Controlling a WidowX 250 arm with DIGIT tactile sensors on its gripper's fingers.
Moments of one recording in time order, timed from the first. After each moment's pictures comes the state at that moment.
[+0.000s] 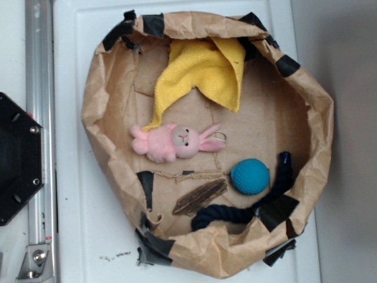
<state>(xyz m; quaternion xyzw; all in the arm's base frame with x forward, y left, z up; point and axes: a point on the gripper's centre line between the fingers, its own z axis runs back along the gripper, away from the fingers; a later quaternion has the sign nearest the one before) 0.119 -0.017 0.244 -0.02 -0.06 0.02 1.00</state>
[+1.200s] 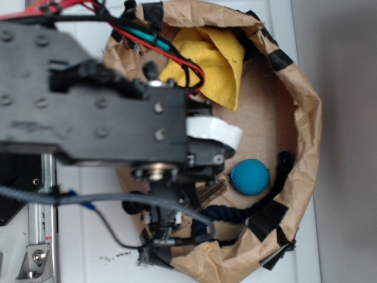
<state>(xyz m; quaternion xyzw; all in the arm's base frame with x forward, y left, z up) 0.234 -0.022 0.106 -0.05 -0.01 -0.02 1.00</state>
